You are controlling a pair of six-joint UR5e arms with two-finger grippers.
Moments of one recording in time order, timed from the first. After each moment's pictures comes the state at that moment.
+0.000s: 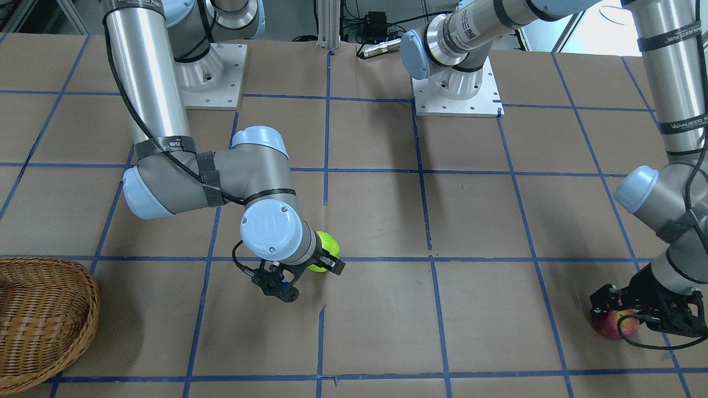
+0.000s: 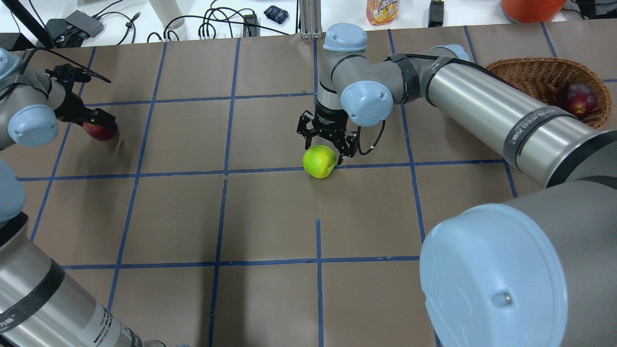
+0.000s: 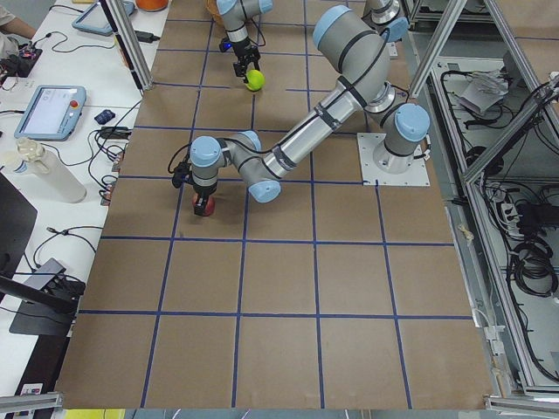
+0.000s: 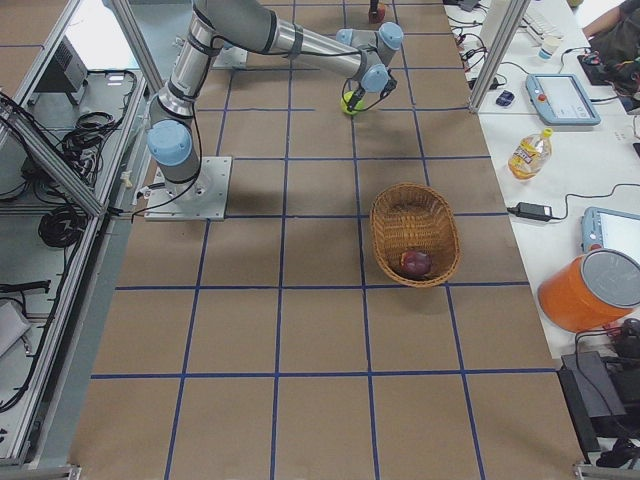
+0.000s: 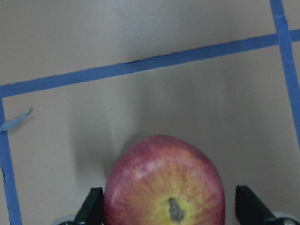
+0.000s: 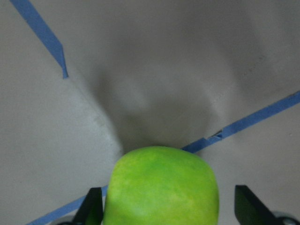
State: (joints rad) left arm -1.04 -2.22 -1.55 -0.79 1.46 0.70; right arm 1.84 -0.95 1.45 -1.86 -1.36 0.78
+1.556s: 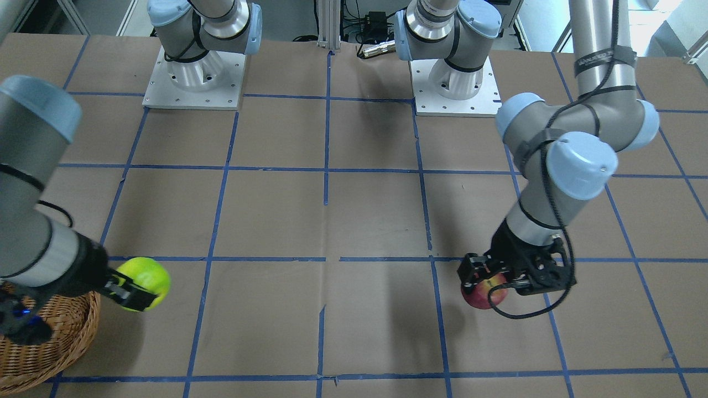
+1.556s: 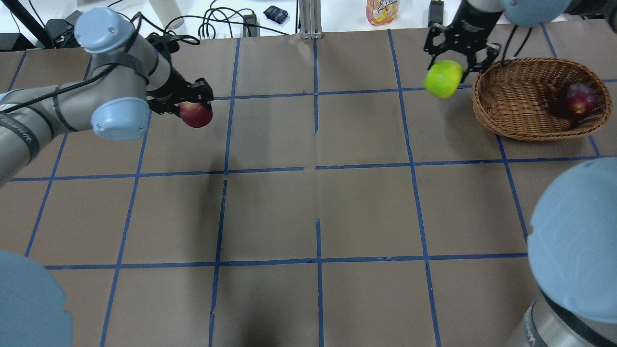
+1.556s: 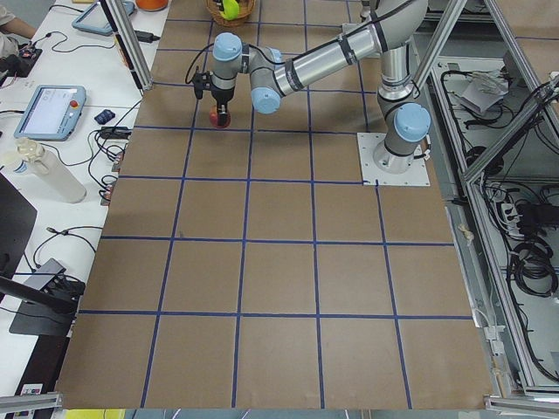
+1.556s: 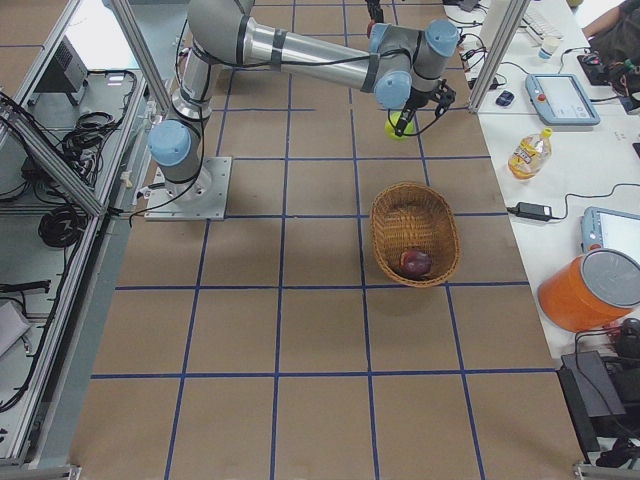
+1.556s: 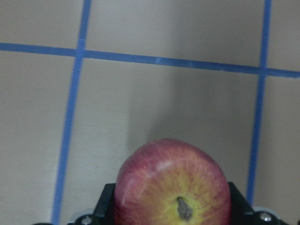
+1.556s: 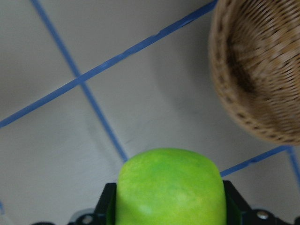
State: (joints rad) left arm -1.54 -1.93 -1.72 -0.84 1.47 -0.22; right arm 1.38 -1.08 1.23 -1.66 -1.52 0.26
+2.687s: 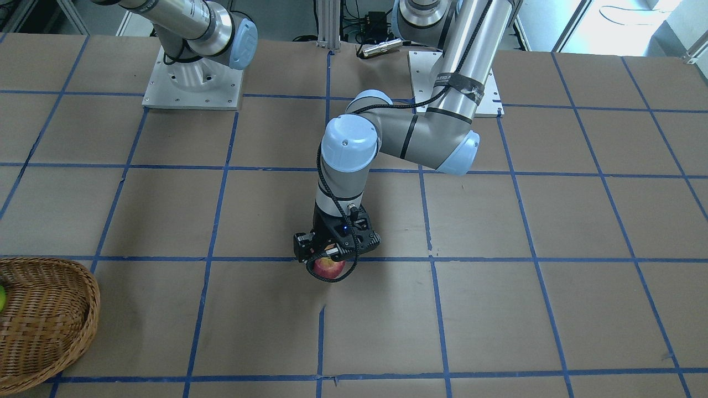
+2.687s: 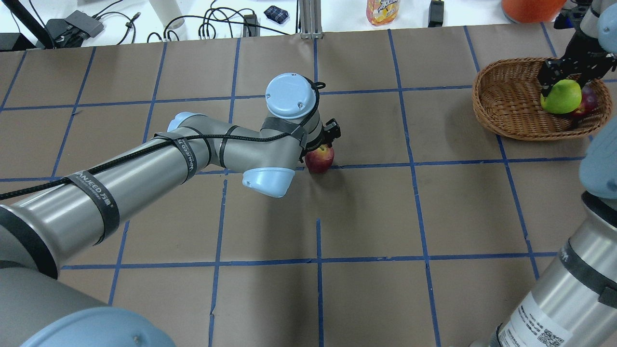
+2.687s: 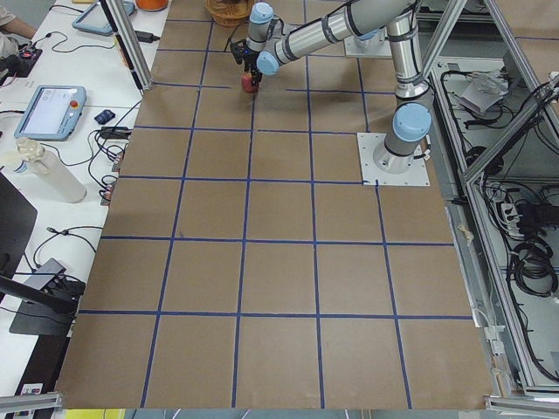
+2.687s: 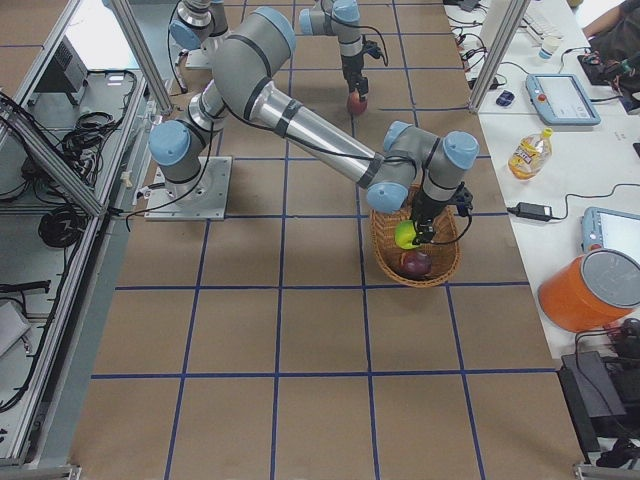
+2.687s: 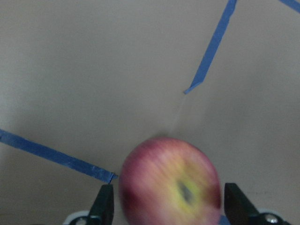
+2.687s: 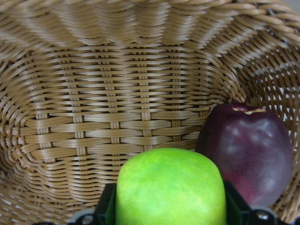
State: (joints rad) left arm -1.95 -2.07 -1.75 -0.68 1.55 -0.83; right arm 1.11 -0.89 1.21 -1.84 -1.71 -0.45
